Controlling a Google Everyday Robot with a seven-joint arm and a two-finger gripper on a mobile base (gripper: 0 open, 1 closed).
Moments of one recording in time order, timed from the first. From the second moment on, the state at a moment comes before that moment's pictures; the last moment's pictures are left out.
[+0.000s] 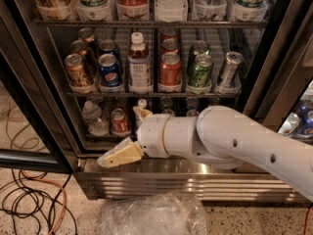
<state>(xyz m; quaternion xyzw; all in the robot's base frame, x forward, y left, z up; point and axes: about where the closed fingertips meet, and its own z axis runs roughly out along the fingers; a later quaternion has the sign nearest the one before) 0.475 0.088 0.806 -0.46 0.69 0.30 0.47</state>
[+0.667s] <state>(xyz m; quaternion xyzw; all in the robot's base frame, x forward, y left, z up) 0.499 0.112 0.812 -0.44 0.66 0.25 0.55</state>
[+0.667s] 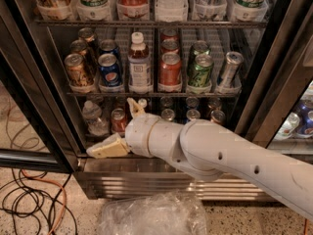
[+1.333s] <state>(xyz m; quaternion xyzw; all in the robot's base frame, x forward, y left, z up) 0.506 0.121 0.814 -0.43 0.66 0.25 0.57</state>
